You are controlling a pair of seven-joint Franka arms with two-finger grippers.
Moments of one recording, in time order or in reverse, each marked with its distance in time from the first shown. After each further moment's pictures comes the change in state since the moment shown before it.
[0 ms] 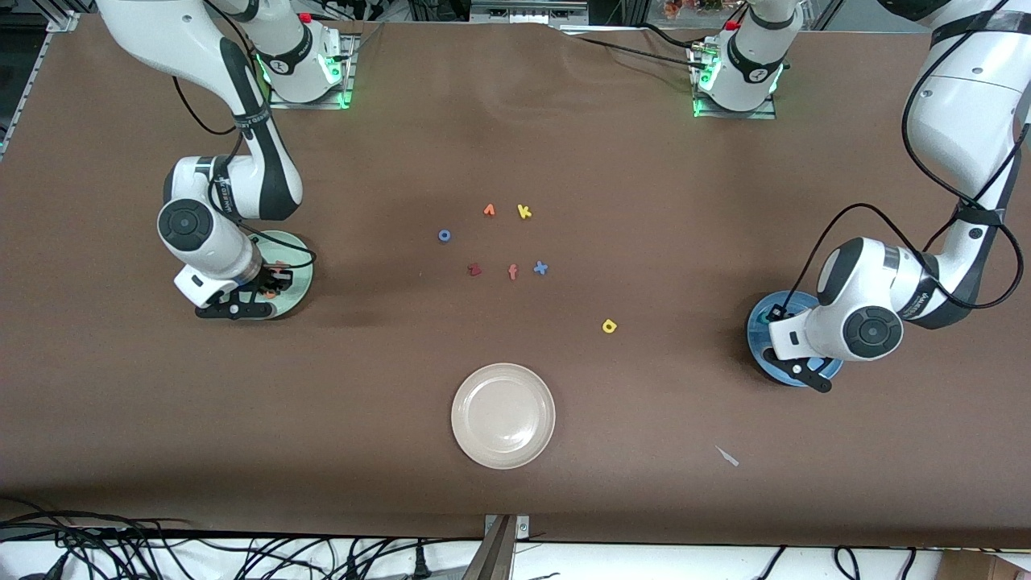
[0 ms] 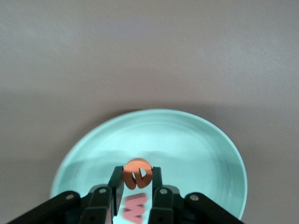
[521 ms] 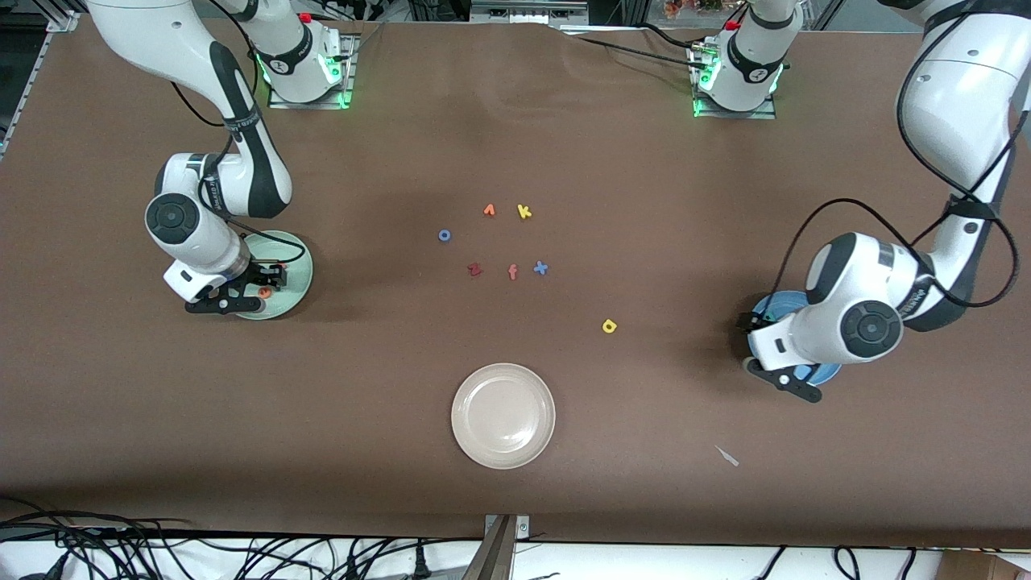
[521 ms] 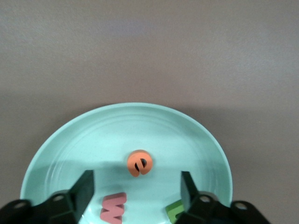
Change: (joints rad) left arm -0.063 -0.005 -0.084 0.073 -0.152 -0.014 -0.180; right arm -0.029 -0.013 0.000 -0.011 0.000 0.009 -0.033
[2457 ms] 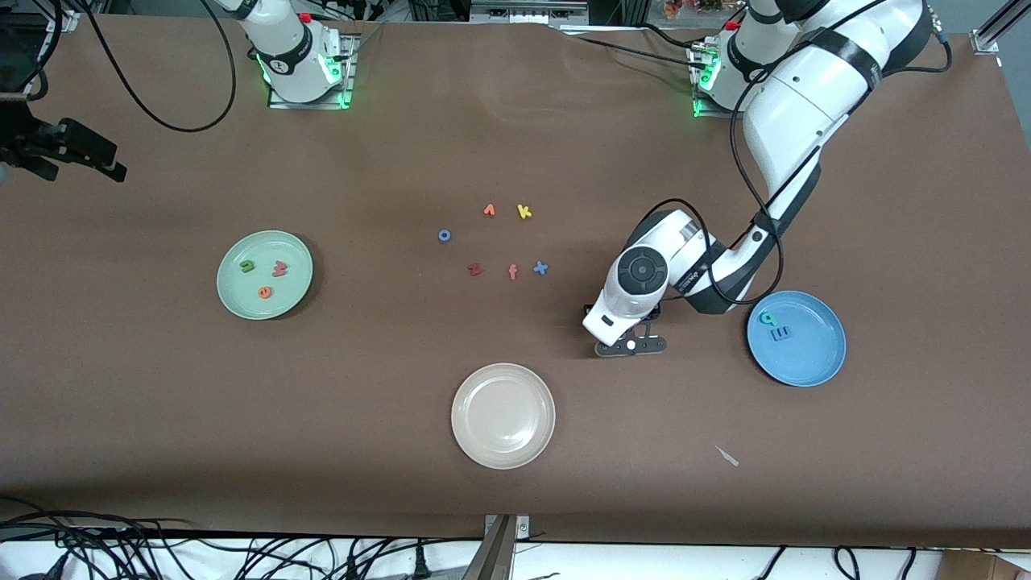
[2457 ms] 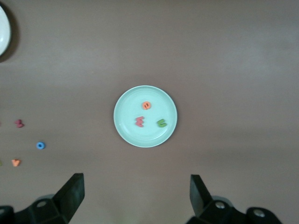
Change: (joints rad) left arm -0.397 0.124 0.063 -0.004 0.078 0.233 -0.886; right arm -0.442 -0.514 0.345 0.462 -0.002 -0.905 -0.013
